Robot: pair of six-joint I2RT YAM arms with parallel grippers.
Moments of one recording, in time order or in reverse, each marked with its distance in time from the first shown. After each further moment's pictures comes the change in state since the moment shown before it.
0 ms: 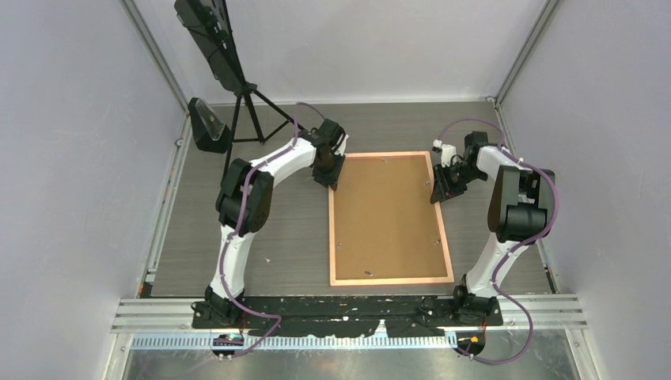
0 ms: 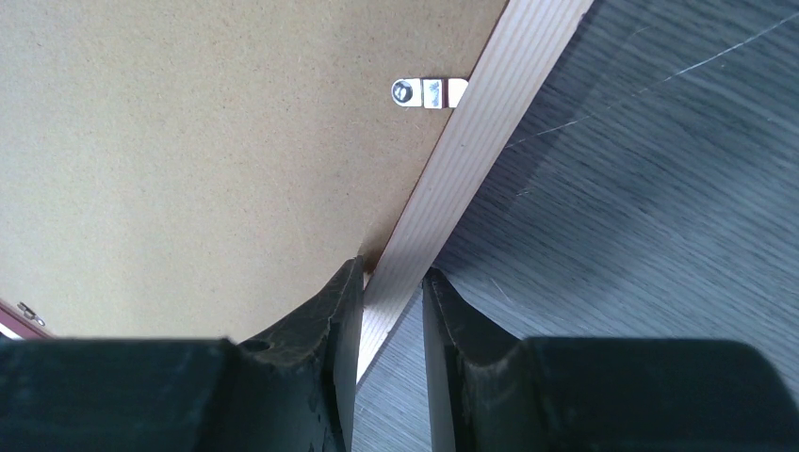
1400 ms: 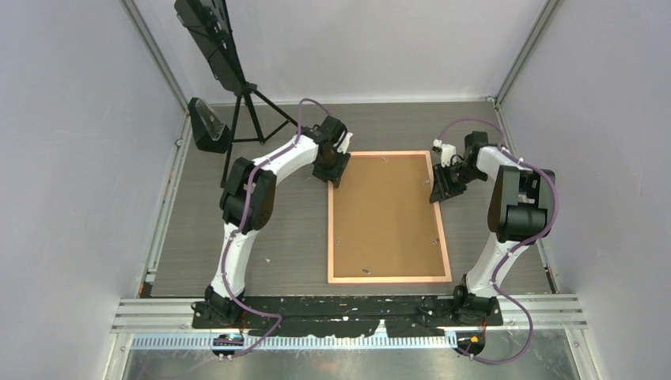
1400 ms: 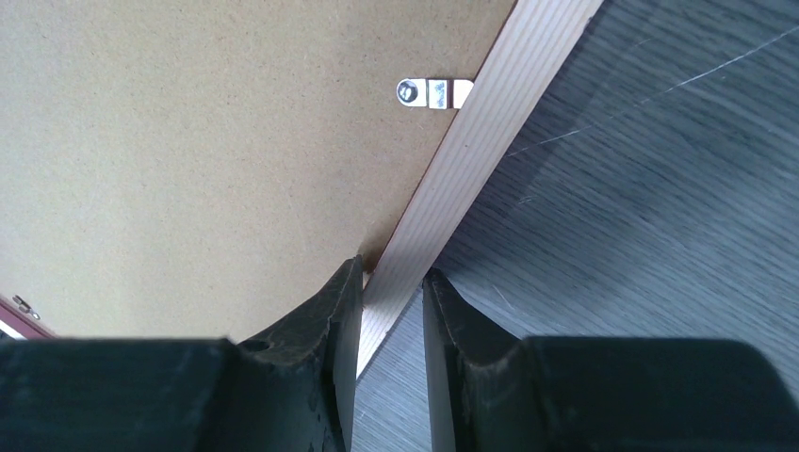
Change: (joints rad) left arm 0.001 0.050 0.082 -0.032 -0.009 0.086; right arm 0.000 0.000 -0.006 0.014 -0.013 -0.001
